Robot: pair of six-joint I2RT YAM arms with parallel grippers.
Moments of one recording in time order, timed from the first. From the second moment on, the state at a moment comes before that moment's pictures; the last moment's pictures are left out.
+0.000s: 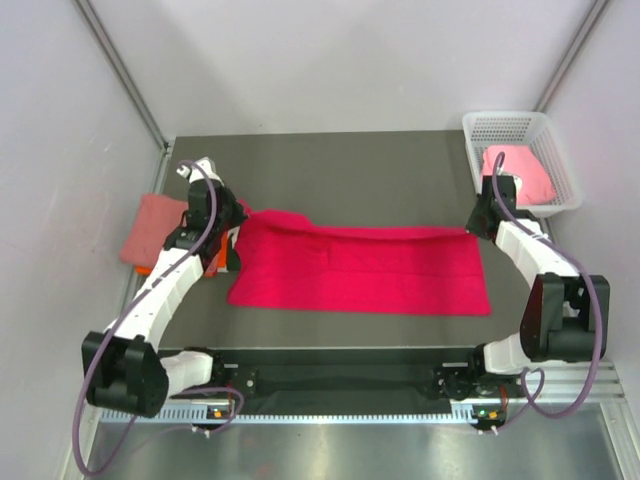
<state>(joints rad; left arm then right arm) -0.18 1.21 0.92 -0.21 -0.14 -0.52 -0.03 1.45 0.96 -0.38 0.22 0.33</state>
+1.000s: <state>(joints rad) -0.36 0.80 0.48 -0.38 -0.21 -0.74 -0.01 1.11 0.60 -0.26 0.35 0.49</state>
